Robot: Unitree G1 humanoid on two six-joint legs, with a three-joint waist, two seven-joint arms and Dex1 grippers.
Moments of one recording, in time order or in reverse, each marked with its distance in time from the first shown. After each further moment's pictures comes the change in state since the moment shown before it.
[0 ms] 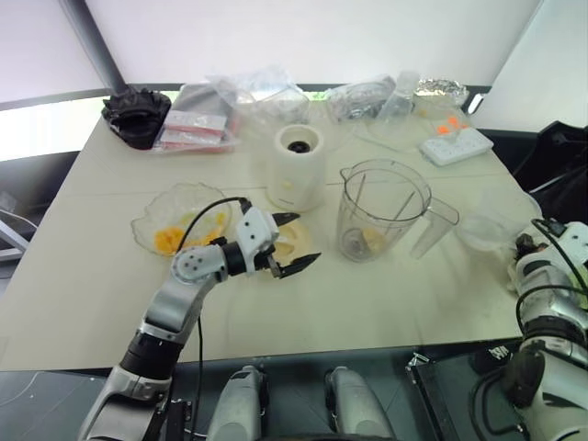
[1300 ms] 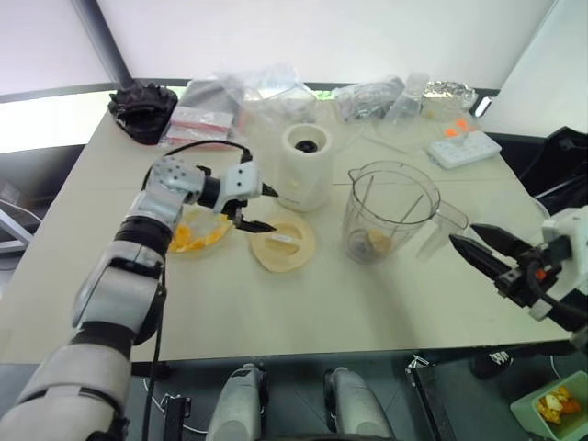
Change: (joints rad) left arm -0.767 0.090 -0.091 1.198 0.266 -0.533 -0.513; right arm 0.767 -0.207 -0.184 -1.733 0.743 0.780 0.188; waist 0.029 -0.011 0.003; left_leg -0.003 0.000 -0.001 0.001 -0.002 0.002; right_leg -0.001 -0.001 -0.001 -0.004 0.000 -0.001
